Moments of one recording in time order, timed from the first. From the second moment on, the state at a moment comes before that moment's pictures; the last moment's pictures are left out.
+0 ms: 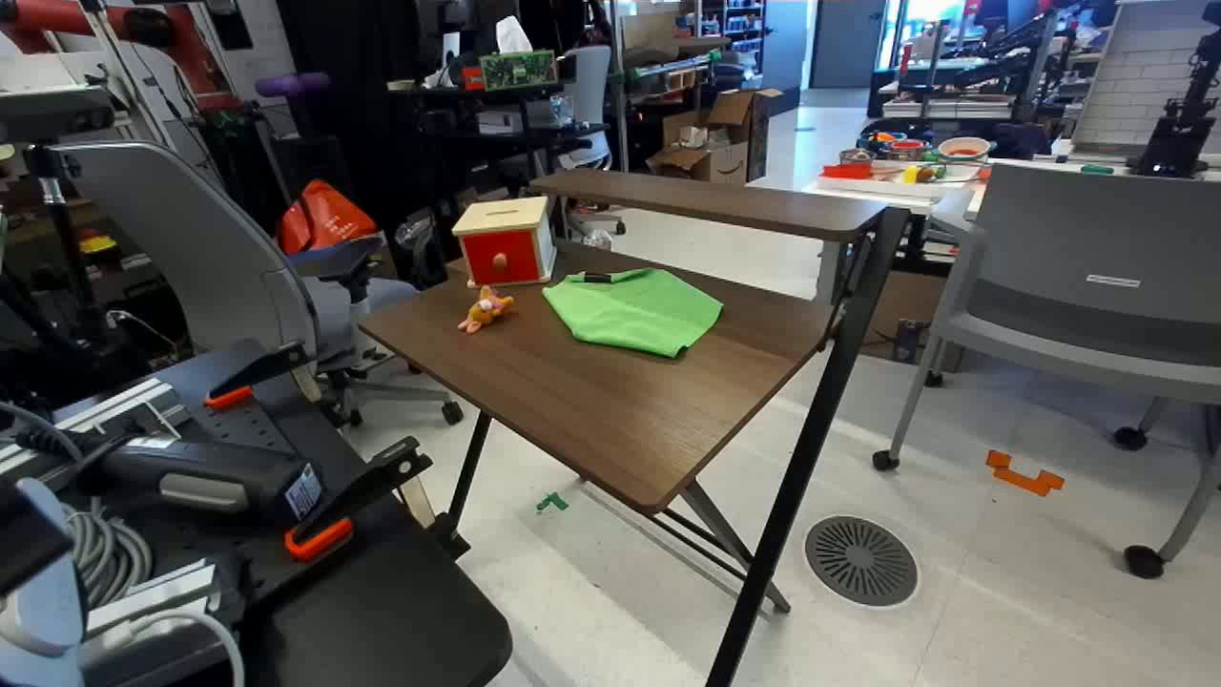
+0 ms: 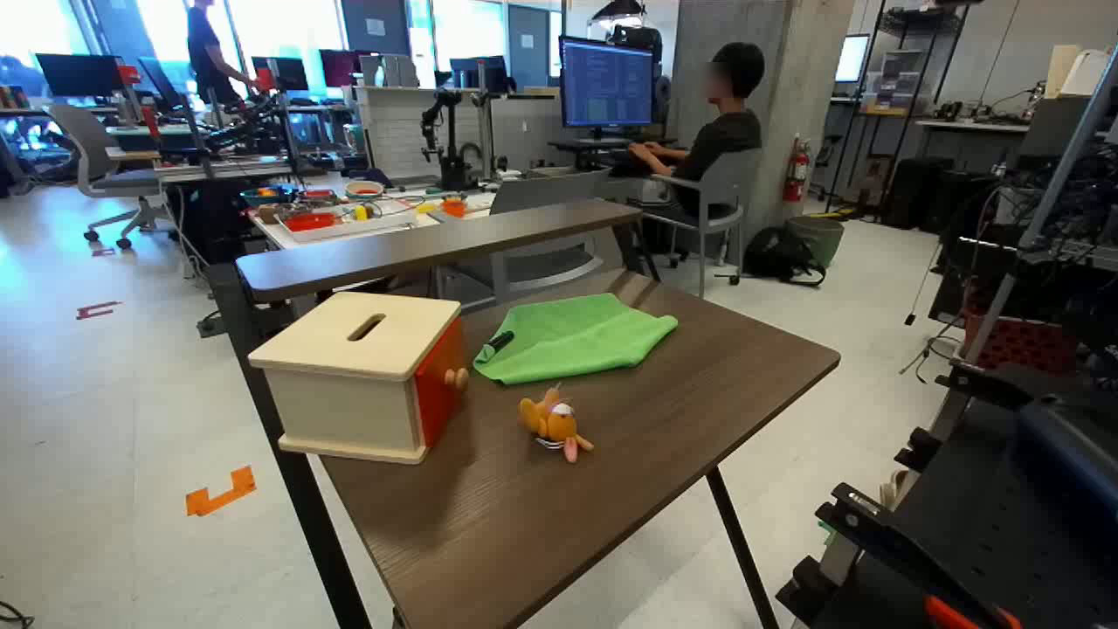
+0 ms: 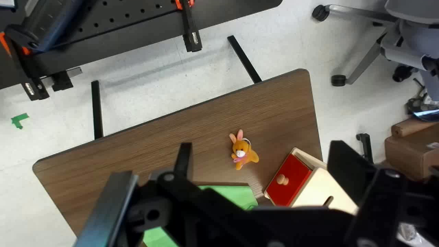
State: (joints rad) arm 0.09 -0.42 0.13 -2.51 0.25 2.15 0.30
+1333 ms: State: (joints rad) arm 0.10 0.18 0.12 -2.21 -0.05 2.54 -0.24
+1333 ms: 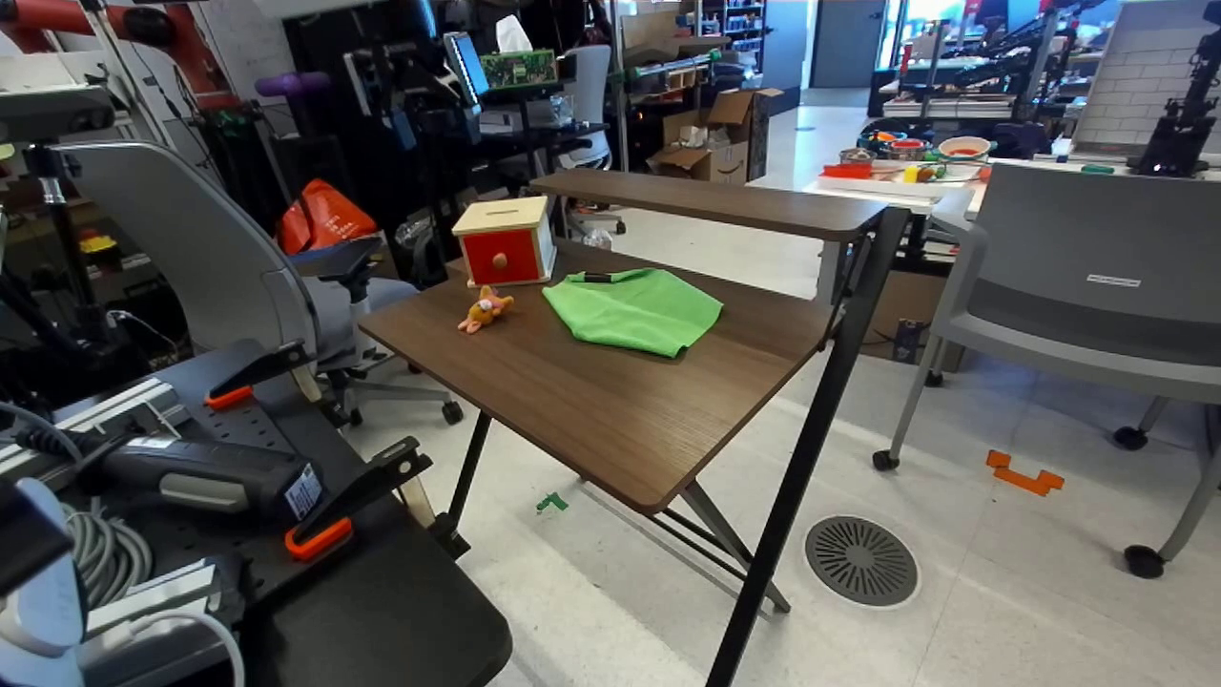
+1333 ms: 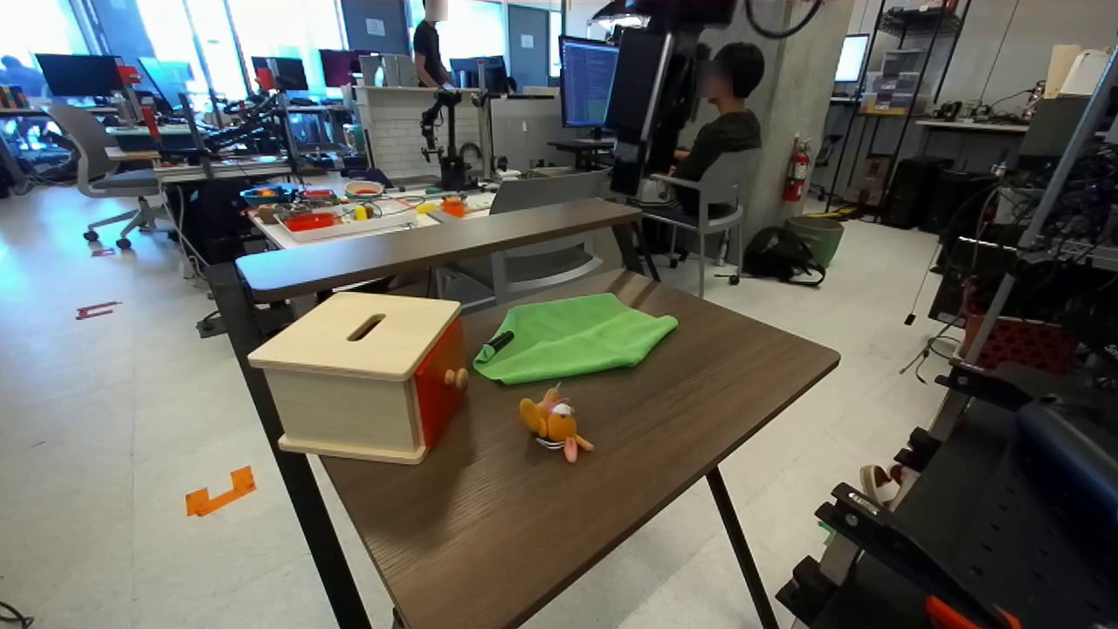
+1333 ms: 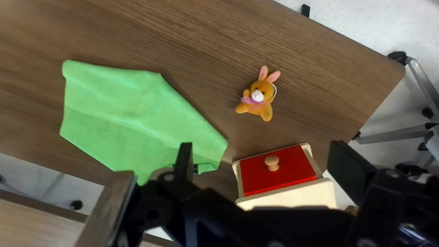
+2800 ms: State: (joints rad) arm 0.11 0.70 0.17 -1.95 -0.06 2.73 -0.33
